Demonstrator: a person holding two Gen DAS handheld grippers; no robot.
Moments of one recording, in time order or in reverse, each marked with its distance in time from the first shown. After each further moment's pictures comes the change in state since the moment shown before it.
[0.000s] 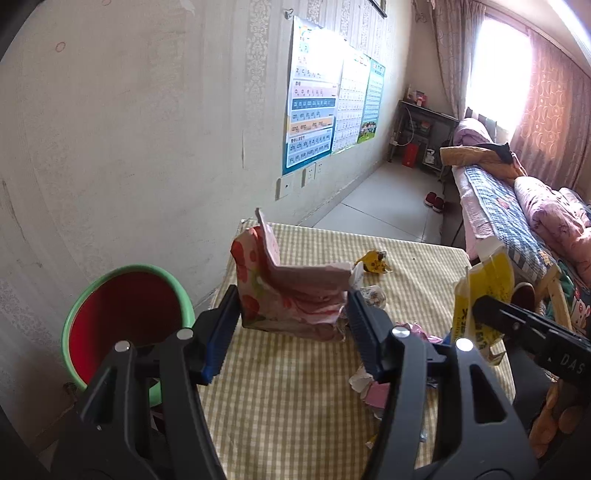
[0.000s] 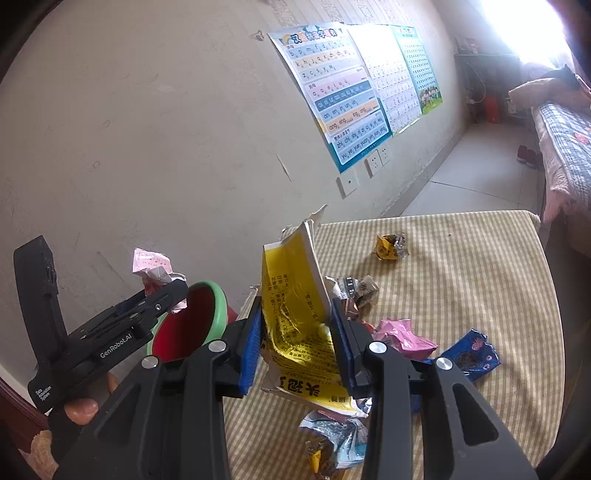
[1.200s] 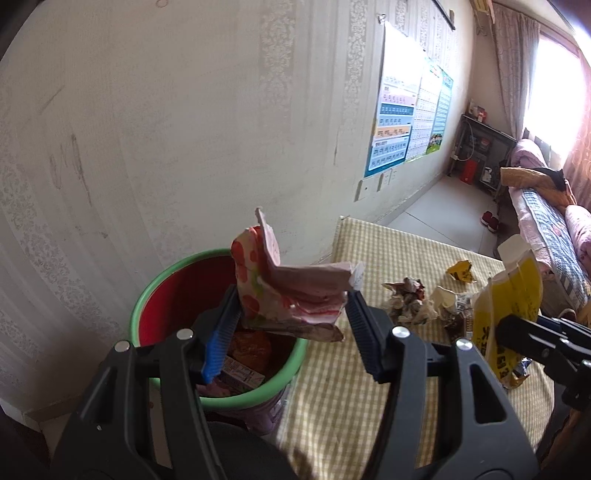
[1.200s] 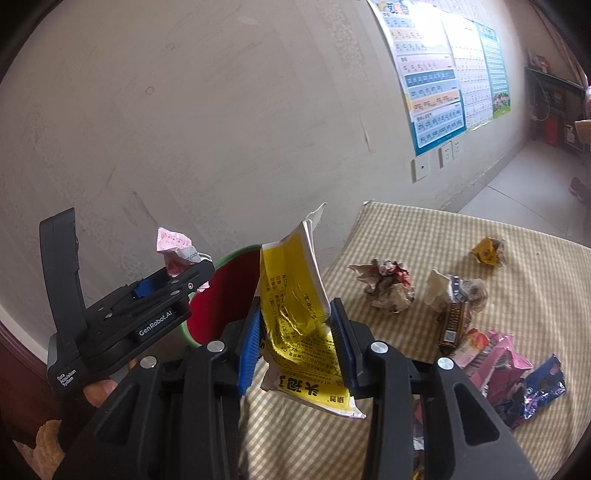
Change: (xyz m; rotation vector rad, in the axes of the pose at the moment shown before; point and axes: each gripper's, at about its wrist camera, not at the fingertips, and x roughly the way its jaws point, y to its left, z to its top) left arm -0.008 0.114 -0.018 -0.126 0.001 0.196; right arm 0.077 0.107 -0.006 -0.191 0.136 0.117
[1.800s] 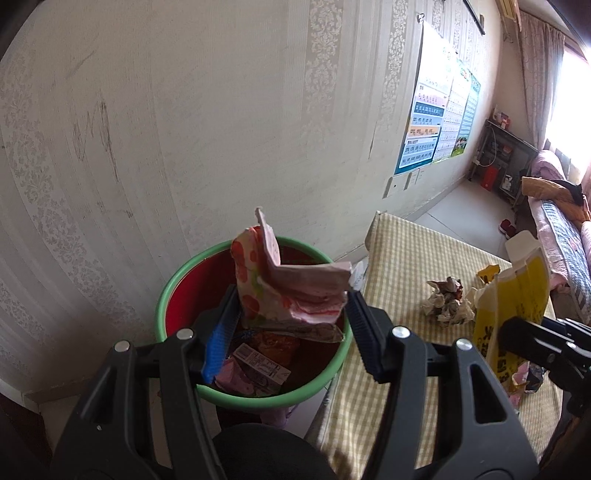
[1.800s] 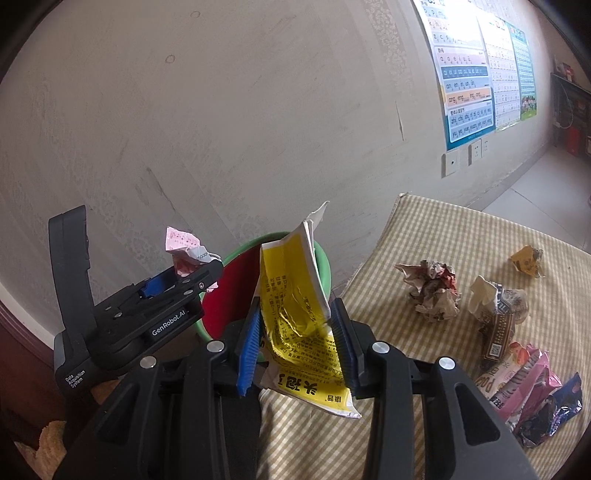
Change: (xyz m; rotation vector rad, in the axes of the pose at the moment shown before) left arm 0.016 0.045 -0.005 -0.061 0.033 0.058; right arm 0.042 0.035 0.006 -0.058 0.064 0.045
